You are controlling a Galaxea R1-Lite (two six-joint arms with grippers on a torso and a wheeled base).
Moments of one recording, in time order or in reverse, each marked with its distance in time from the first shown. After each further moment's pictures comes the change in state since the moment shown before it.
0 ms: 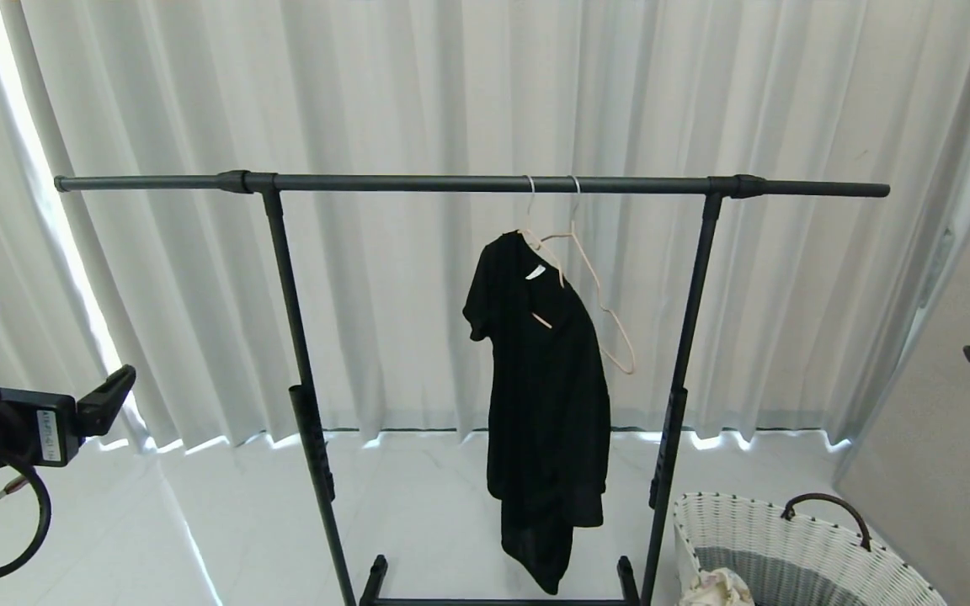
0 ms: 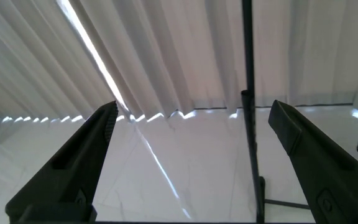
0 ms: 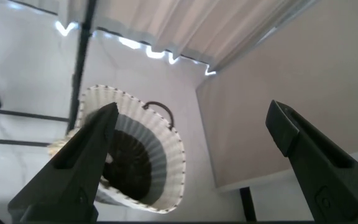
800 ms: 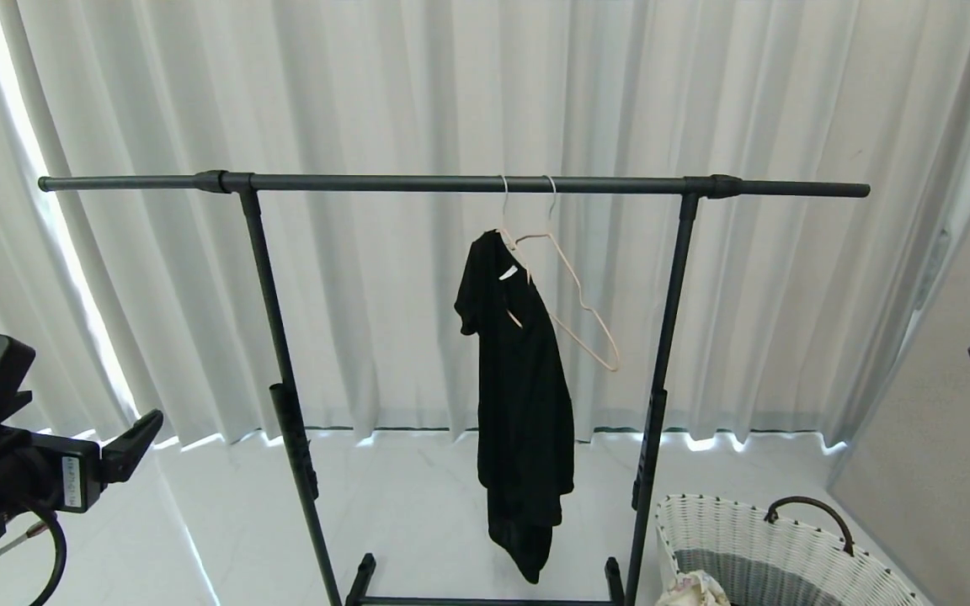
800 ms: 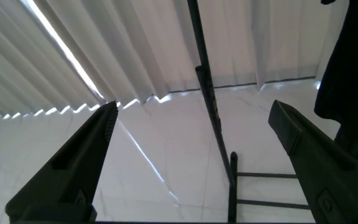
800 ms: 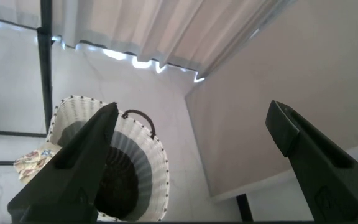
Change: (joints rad) left arm -0.004 0.005 0.089 0.000 -0.073 -0.001; right arm -0.034 -0.039 0.115 -0.153 0.006 -0.002
